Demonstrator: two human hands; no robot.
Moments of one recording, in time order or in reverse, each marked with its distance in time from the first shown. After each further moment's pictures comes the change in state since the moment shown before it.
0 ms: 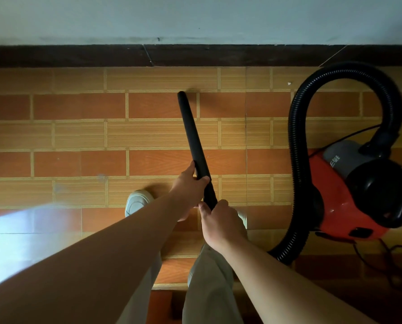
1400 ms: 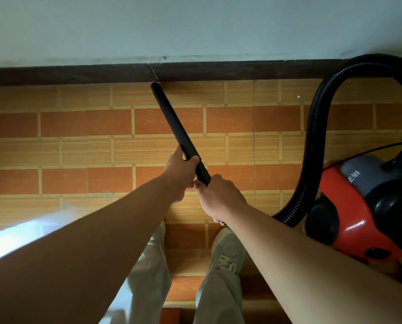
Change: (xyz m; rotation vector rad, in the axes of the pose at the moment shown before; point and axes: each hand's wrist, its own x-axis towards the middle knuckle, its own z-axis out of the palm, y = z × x) left_hand 0.050 0.072 -0.045 -0.130 0.127 -0.011; right_hand 0.060 -0.083 -0.059 -0.038 -0.135 -0.125
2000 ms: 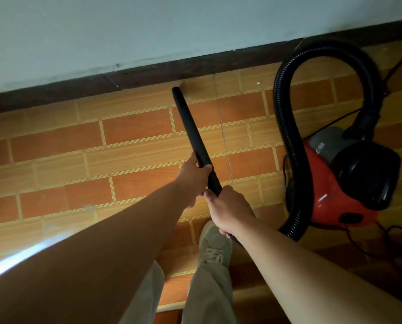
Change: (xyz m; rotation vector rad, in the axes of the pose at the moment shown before) left_hand -0.040 -0.015 0.099 0.247 -0.146 0.053; right_hand -0.027 0.099 -0.005 0.239 0.105 0.114
